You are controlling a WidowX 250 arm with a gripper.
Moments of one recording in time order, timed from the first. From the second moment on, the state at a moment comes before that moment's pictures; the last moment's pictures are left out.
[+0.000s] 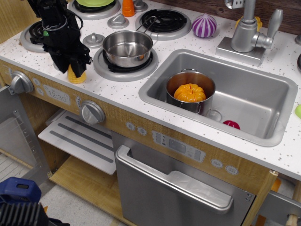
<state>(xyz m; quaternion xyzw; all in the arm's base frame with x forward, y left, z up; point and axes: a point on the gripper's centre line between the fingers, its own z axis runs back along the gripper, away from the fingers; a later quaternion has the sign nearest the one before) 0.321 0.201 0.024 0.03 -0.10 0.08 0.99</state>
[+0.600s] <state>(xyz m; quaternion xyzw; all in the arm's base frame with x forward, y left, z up) 0.339 0.193 0.081 0.10 -0.14 0.05 0.98</state>
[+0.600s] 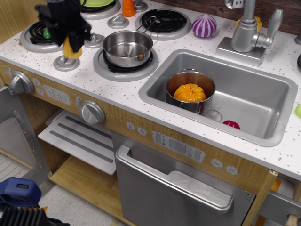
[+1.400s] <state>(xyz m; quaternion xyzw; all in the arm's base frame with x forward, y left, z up) 0.391 0.146 0.085 0.08 -0.19 0.03 0.98</state>
